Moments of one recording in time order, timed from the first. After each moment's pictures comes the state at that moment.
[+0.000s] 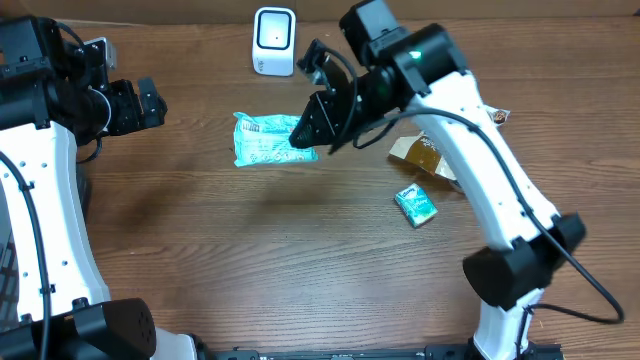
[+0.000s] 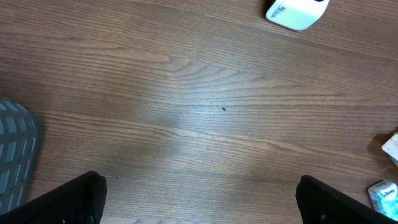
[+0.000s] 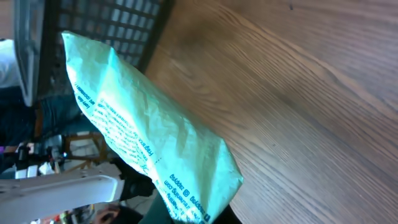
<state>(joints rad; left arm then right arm) 0.27 1.66 1.84 -1.28 0.23 -0.01 0.51 2.00 2.23 -1.43 -0.74 0.12</state>
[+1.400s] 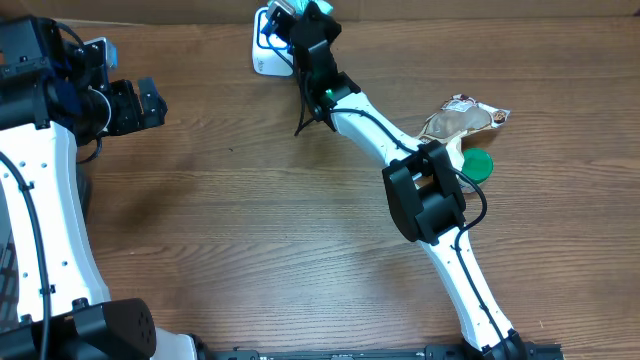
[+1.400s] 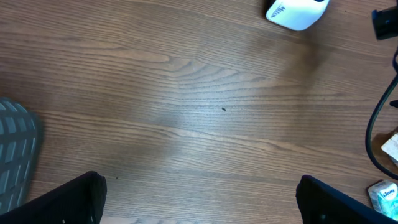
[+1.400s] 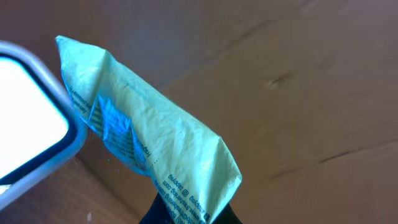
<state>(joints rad) 0.27 1.66 1.84 -1.28 0.23 -0.01 0.54 2.64 2.23 0.28 0.53 -0.91</state>
